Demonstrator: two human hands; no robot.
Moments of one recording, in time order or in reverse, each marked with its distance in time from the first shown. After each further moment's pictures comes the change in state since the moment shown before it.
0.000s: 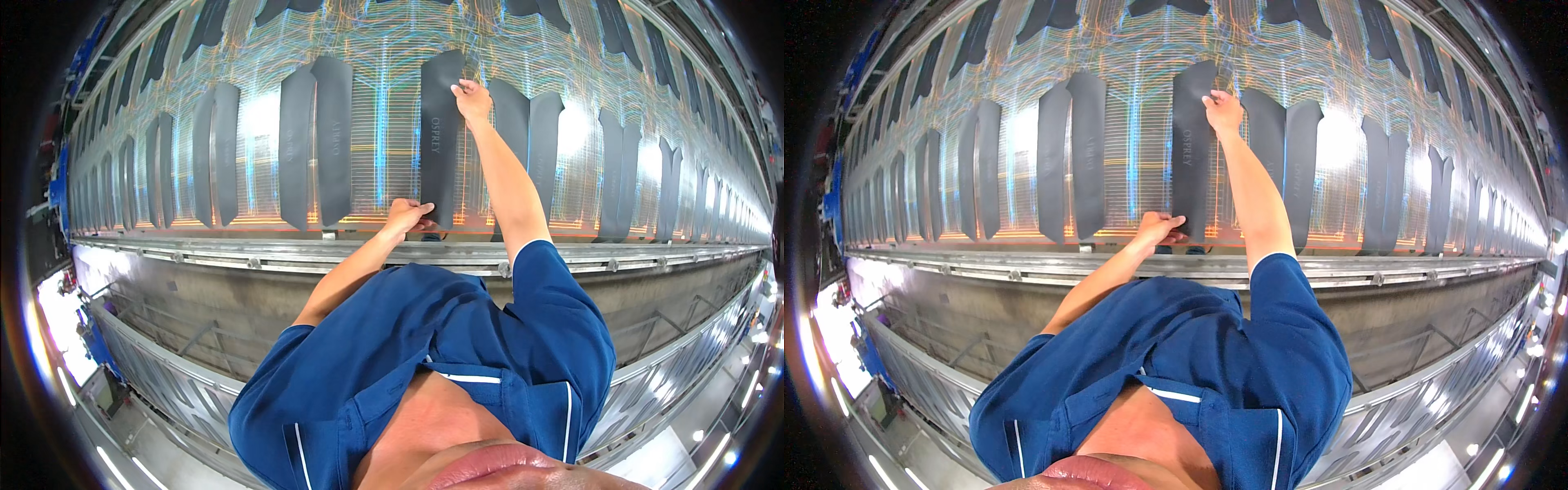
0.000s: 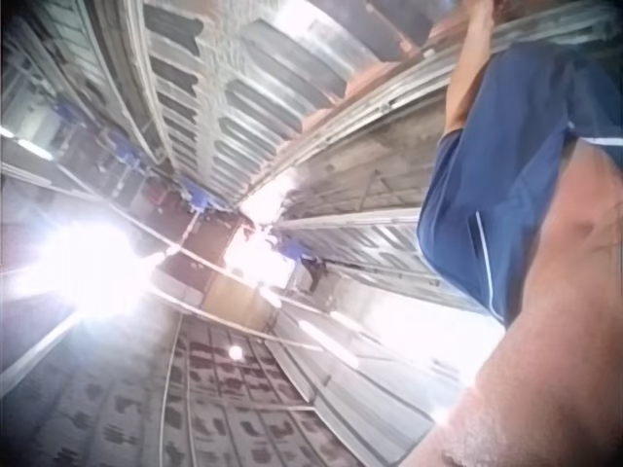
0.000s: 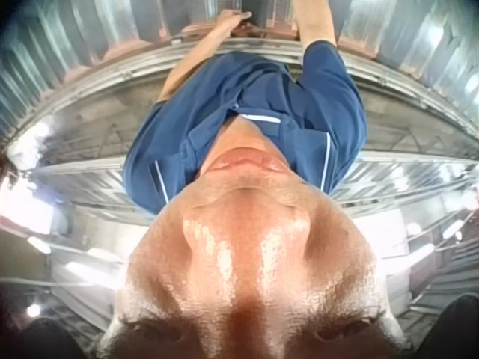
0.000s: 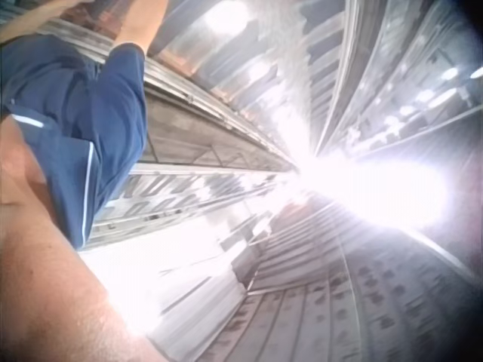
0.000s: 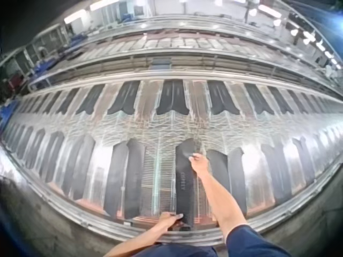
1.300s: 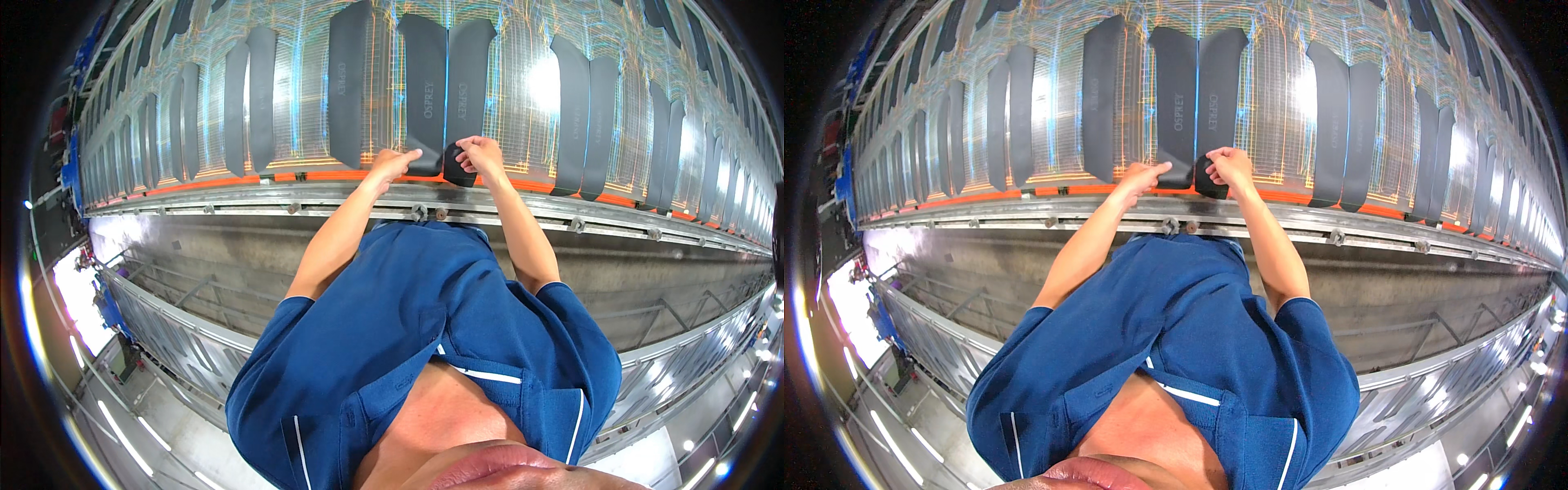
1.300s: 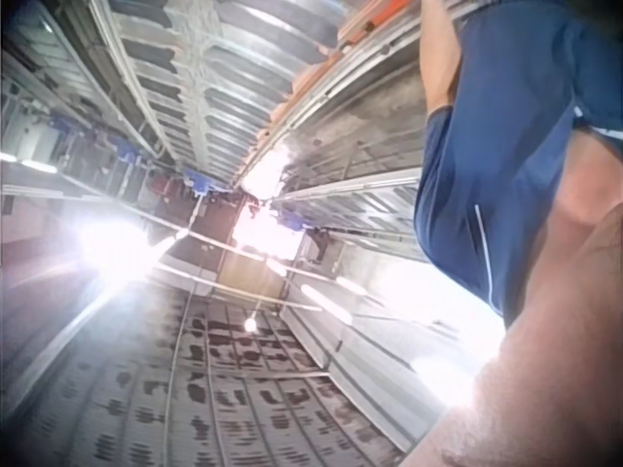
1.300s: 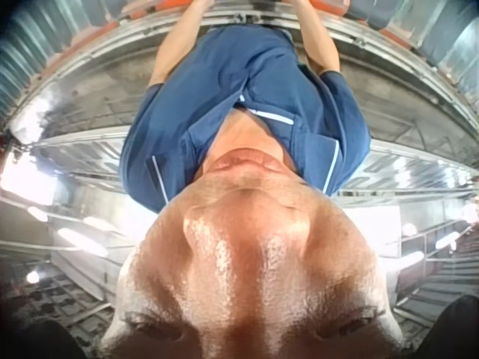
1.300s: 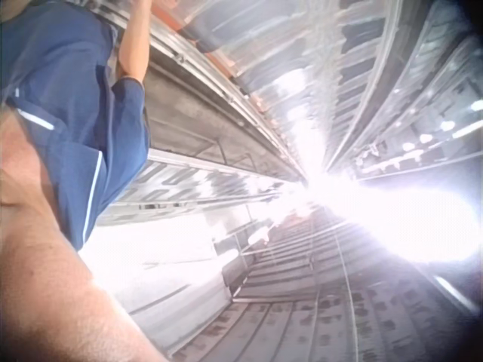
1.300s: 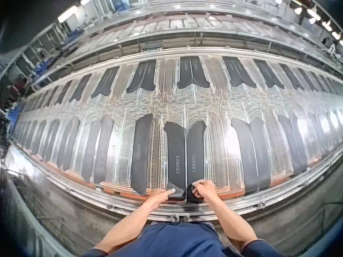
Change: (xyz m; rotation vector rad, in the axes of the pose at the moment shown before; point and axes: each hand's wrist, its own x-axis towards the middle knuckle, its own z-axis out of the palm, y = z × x) left_hand 0.018 -0.017 0.231 0.307 0.186 -0.042; right_hand -0.158 0.198 -0.308 0.282 -0.526 0.515
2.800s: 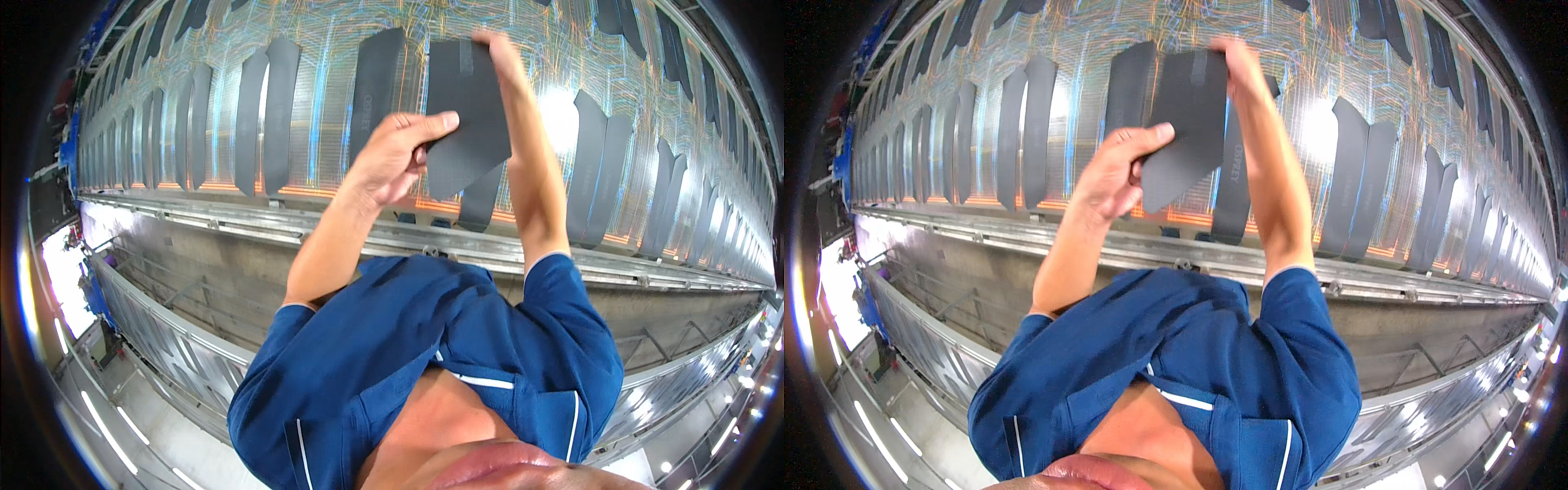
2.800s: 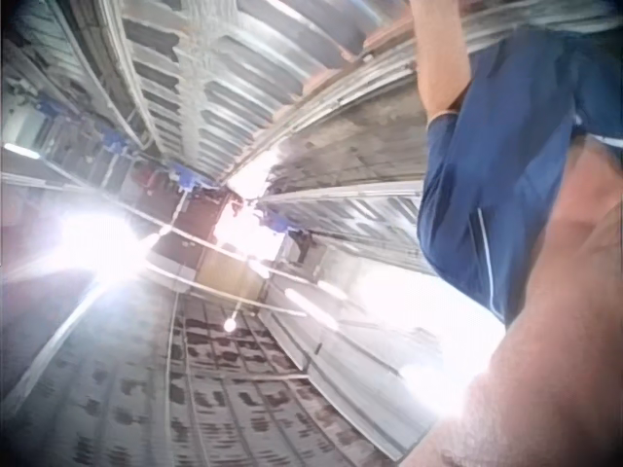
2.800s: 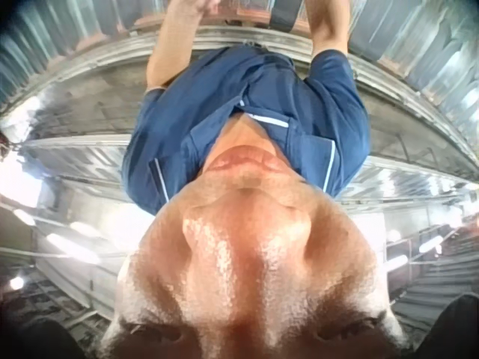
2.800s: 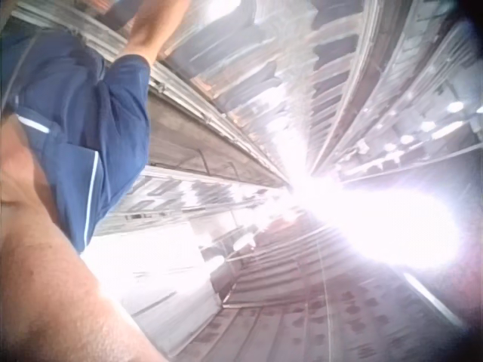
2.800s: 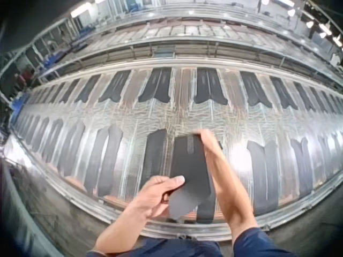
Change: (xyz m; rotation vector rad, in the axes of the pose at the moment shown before) left_hand -0.147 0.214 -0.104 -0.792 -0.440 0.431; right_hand 0.106 -0.310 0.055 0.251 -0.230 -0.332
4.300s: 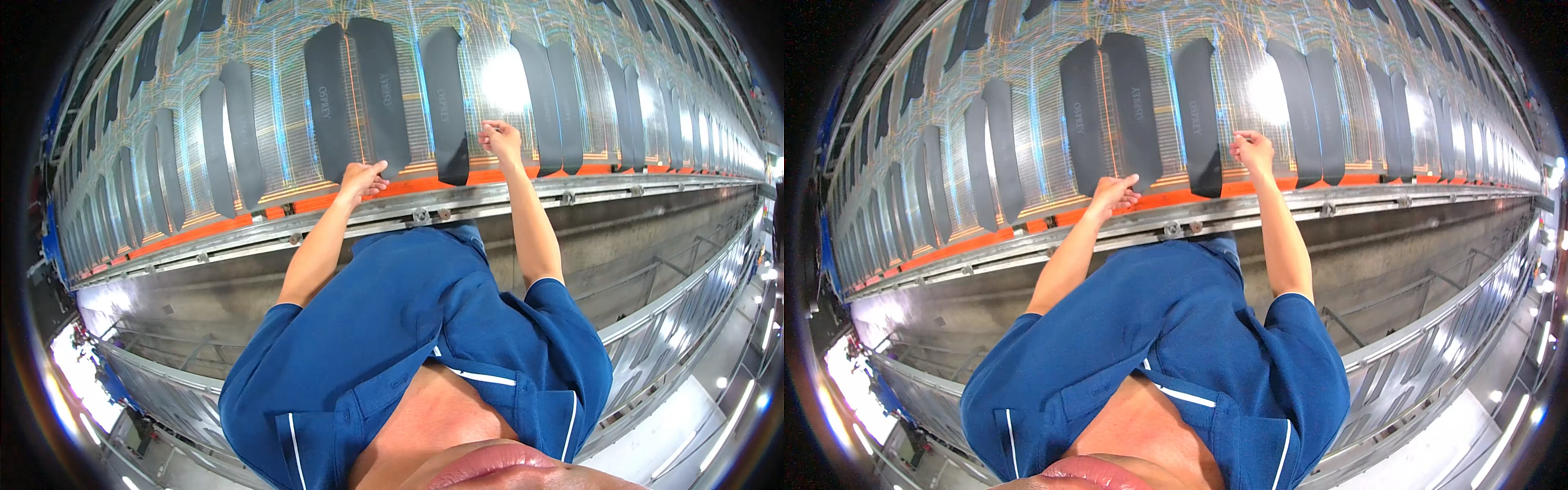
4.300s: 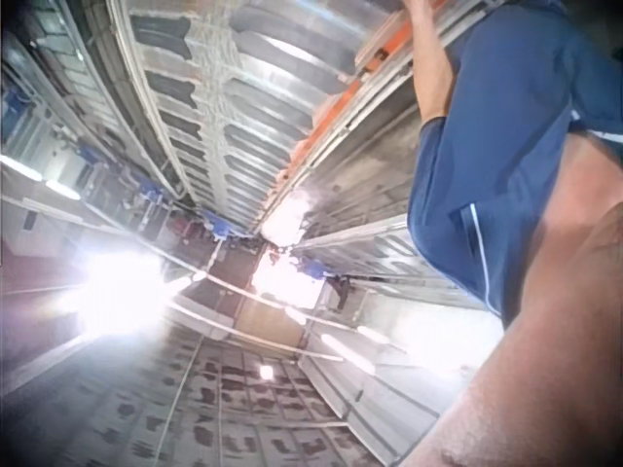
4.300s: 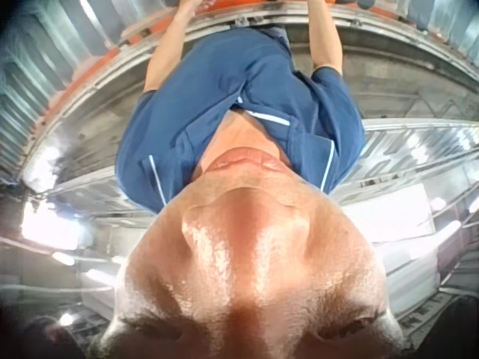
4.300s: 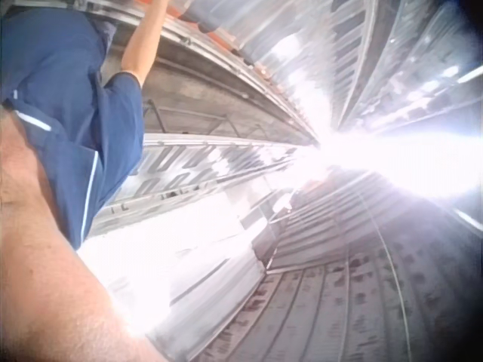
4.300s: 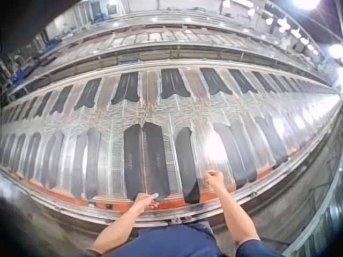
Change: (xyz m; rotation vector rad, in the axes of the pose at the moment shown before) left_hand 0.008 -0.205 -0.191 0.654 0.326 -0.387; right_hand -0.227 0.222 -0.133 -0.209 0.600 0.017
